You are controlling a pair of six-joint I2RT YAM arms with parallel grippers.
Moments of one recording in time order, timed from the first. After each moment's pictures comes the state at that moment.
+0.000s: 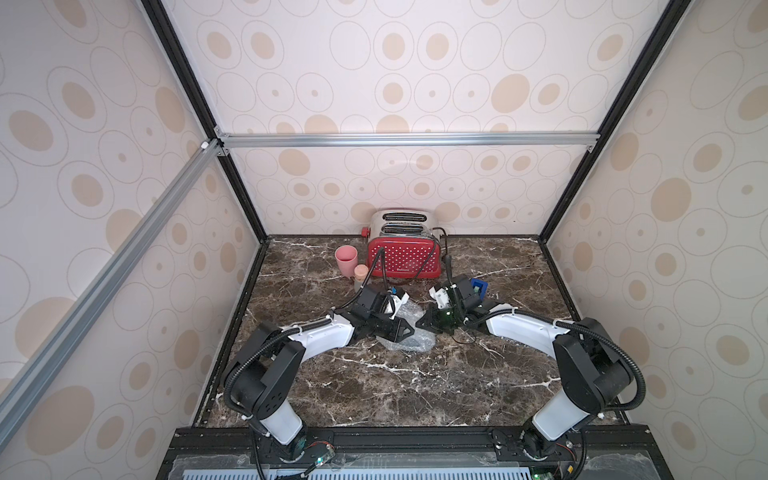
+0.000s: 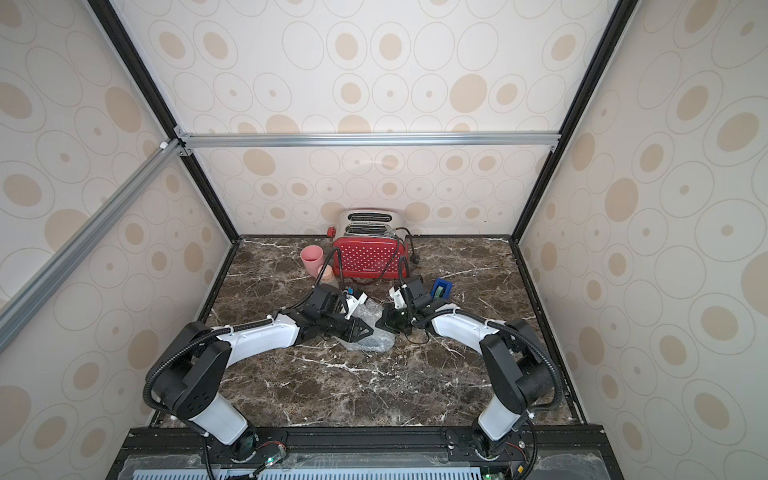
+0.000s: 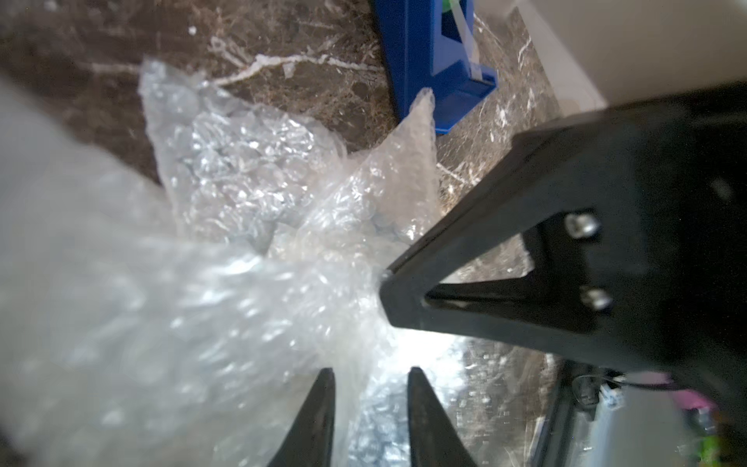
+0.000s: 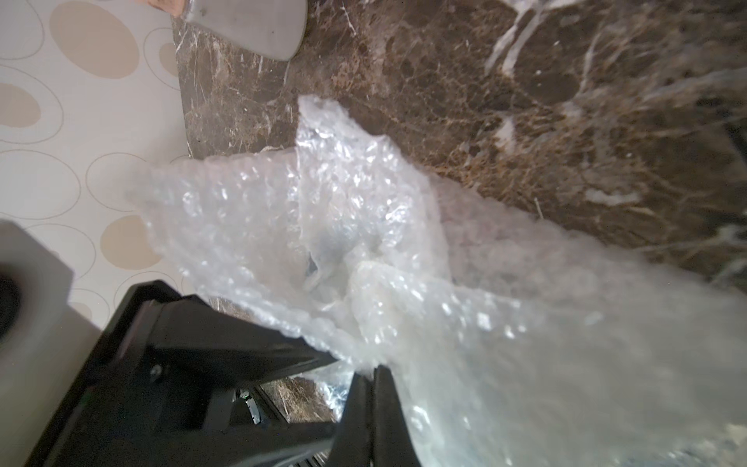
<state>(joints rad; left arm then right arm) -0.62 1.61 0.87 -0.08 0.50 -0.30 0.54 1.63 0.95 -0.22 -0.49 0.78</state>
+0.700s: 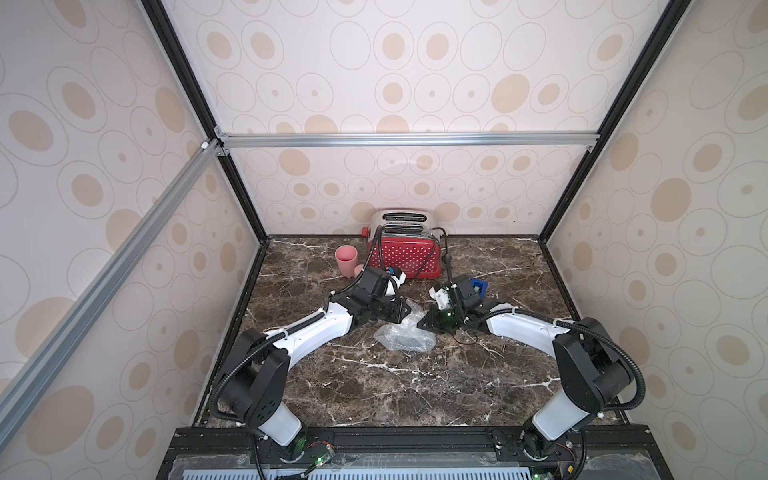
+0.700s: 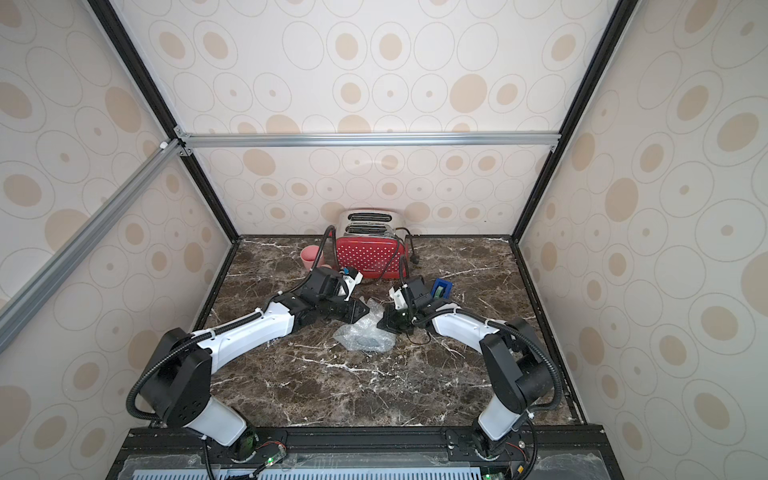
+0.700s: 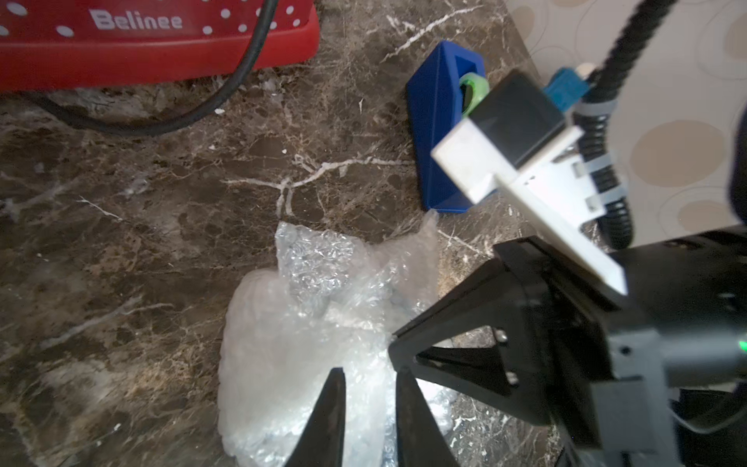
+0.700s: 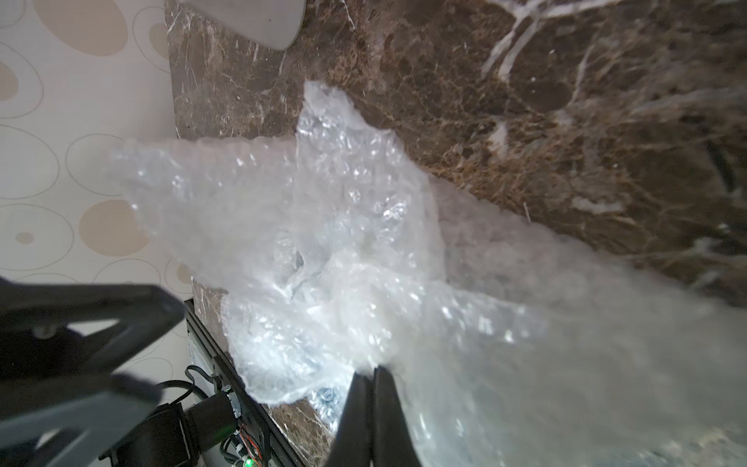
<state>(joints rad) -0.62 1.61 1.06 -0.26 0.32 -0.34 0.53 1.63 0.95 -0.24 -0.49 0.70</state>
